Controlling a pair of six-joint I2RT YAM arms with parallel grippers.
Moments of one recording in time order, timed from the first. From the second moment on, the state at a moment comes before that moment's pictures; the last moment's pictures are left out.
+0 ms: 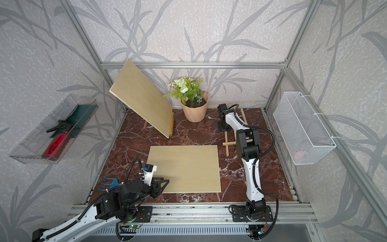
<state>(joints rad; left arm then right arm) -1.02 0.18 0.22 -0.56 -0.17 -0.69 0.21 2.38 2.02 -0.92 0.19 0.22</state>
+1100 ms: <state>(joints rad) -1.02 0.19 0.22 -0.55 -0.17 -0.69 0.10 2.70 2.54 -1.05 0.14 0.17</state>
